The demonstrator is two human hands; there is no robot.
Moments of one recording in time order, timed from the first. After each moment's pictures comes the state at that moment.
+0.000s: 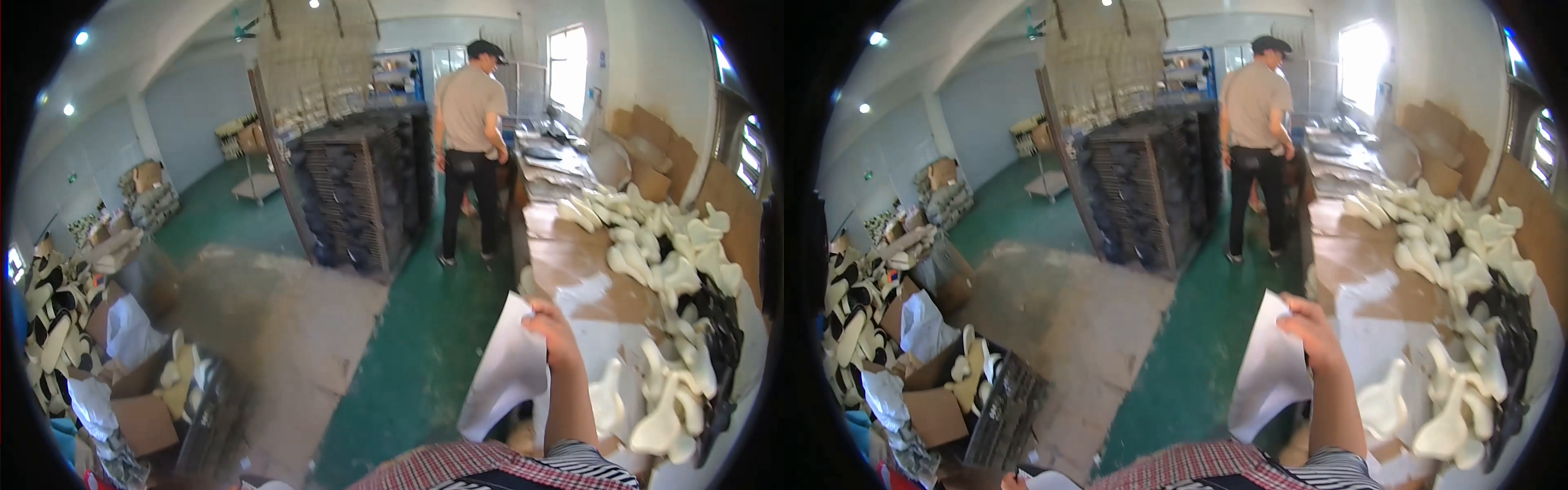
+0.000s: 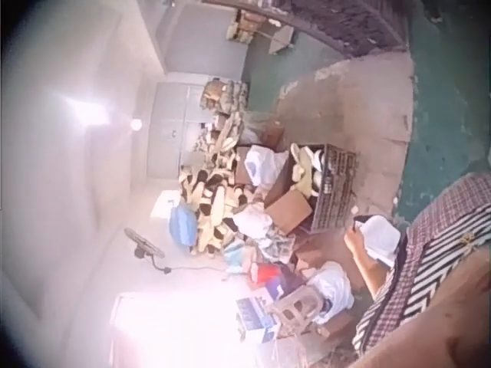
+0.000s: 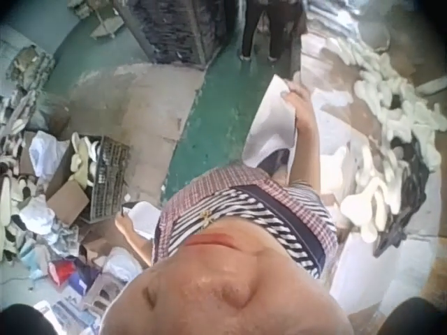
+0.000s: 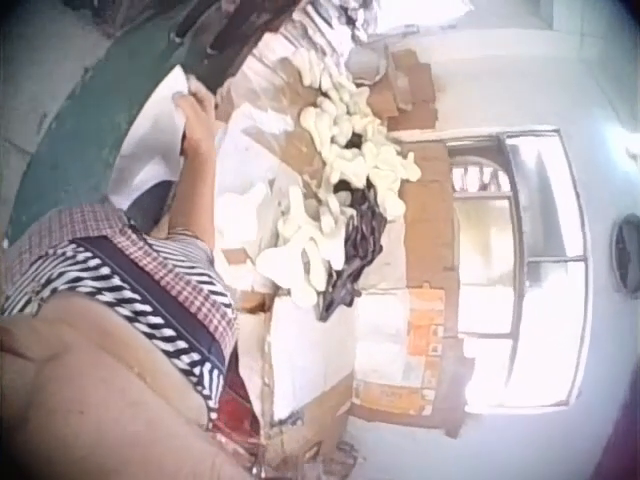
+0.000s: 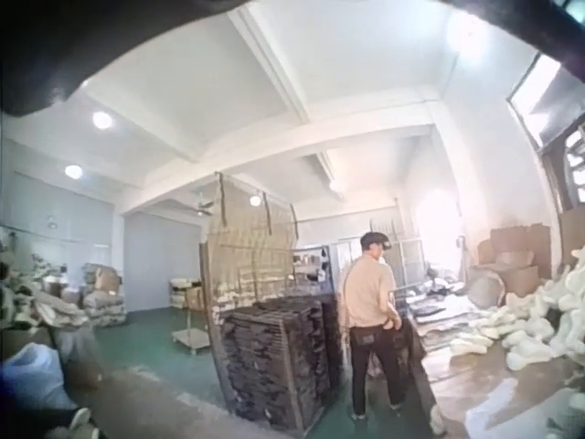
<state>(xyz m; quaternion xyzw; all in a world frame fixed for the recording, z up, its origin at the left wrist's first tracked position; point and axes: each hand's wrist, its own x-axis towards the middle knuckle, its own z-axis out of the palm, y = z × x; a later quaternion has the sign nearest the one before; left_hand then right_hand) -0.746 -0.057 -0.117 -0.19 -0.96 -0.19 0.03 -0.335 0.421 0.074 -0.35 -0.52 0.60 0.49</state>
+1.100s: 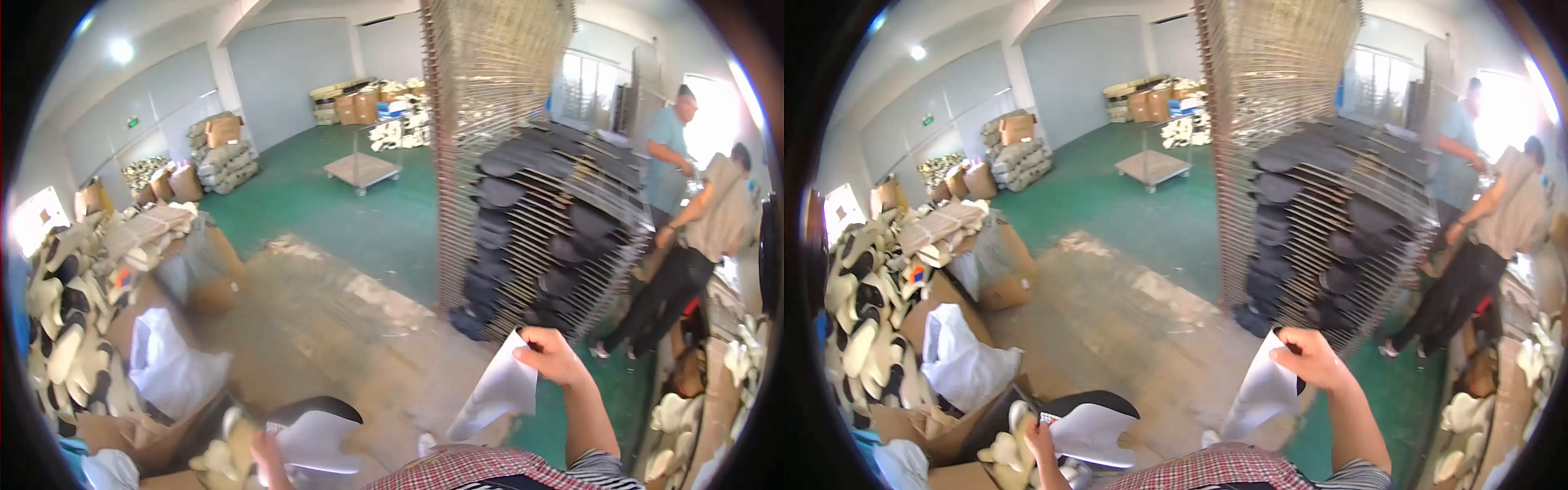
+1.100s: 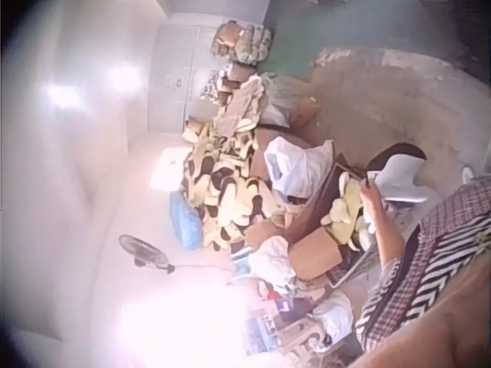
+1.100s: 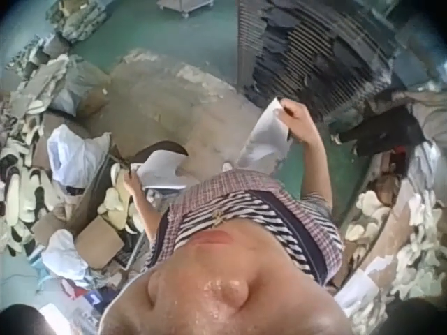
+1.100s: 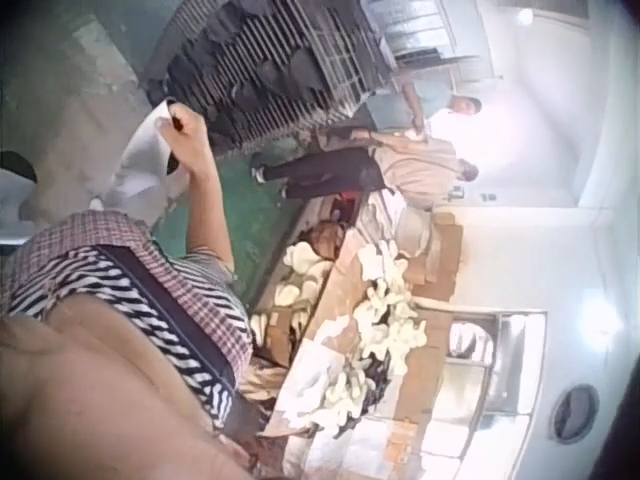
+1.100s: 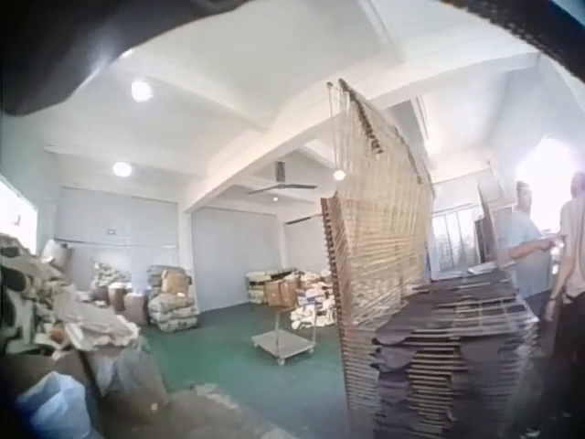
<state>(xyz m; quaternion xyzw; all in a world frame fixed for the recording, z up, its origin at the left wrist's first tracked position) -1.480 0.401 -0.150 -0.03 -0.91 -0.39 0.12 -1.161 0.844 0.047 -0.21 -0.78 0.55 0.21</state>
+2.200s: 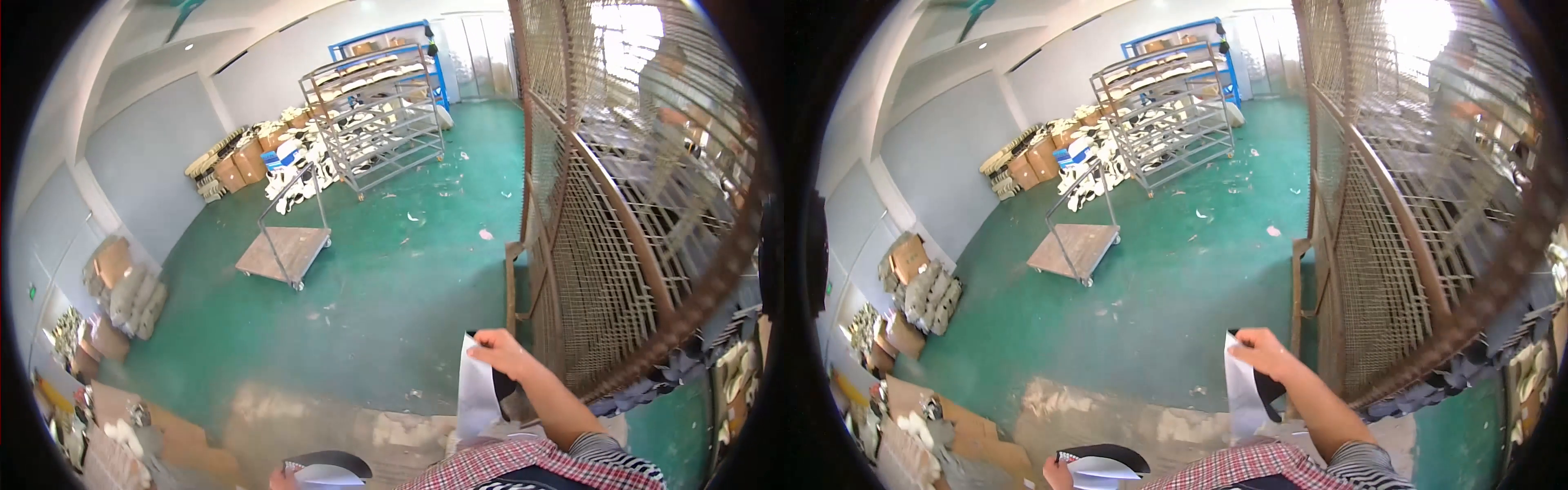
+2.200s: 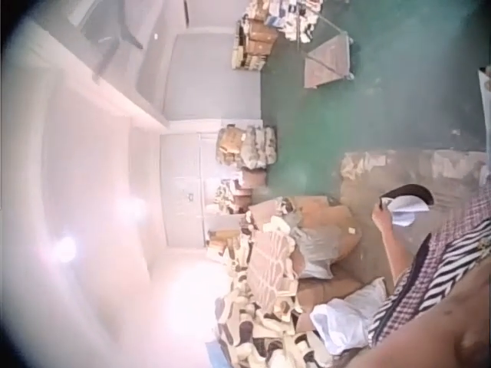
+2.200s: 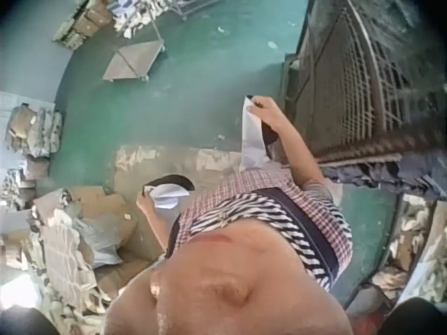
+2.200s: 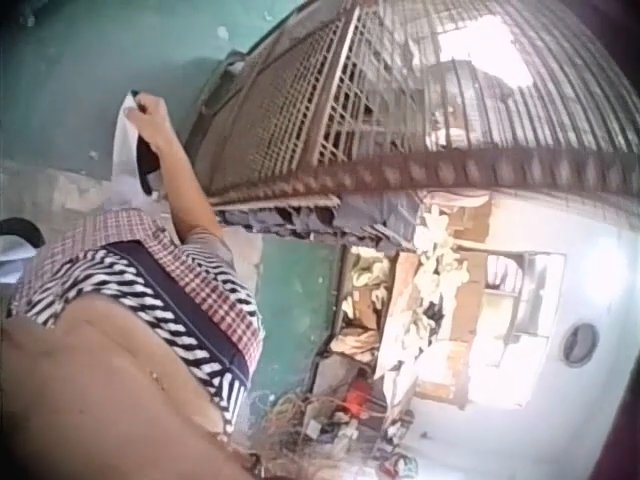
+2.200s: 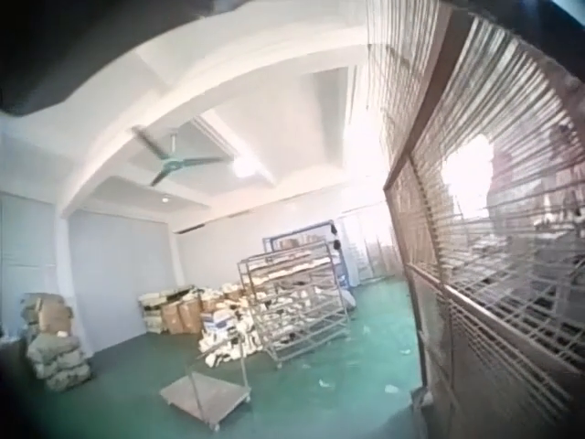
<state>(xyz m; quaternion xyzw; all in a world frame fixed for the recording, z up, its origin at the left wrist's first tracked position) -2.240 0.988 -0.129 -0.29 -0.92 -0.27 0.02 -1.835 1.338 -0.052 -0.37 -0.62 0.62 0.32</state>
